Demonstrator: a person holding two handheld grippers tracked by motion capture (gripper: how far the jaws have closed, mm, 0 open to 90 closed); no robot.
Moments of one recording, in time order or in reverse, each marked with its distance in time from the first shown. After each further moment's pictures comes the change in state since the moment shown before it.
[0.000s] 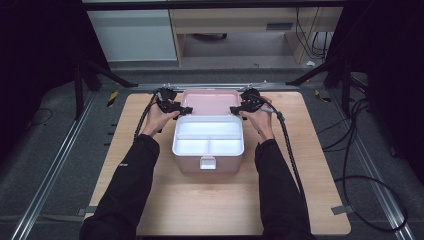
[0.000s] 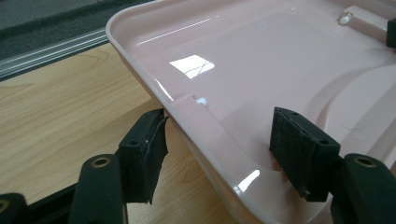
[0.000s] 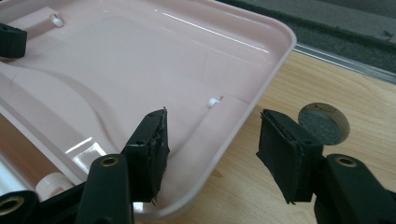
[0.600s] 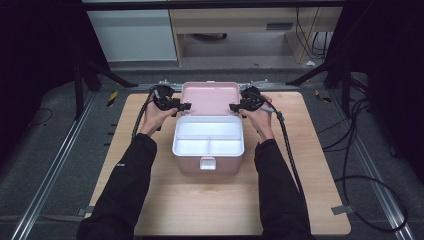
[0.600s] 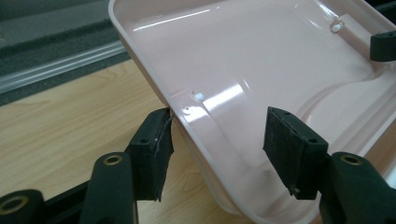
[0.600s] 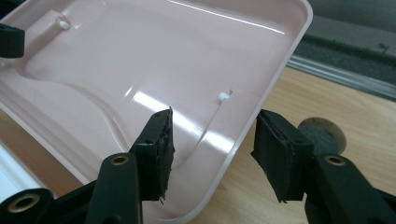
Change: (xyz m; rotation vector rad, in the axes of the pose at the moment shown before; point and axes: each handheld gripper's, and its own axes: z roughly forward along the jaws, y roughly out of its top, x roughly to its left) left arm -0.005 0.010 -0.021 -0.080 0.014 -0.008; right arm 0.004 0.007 -0.010 -0.062 0.000 0.010
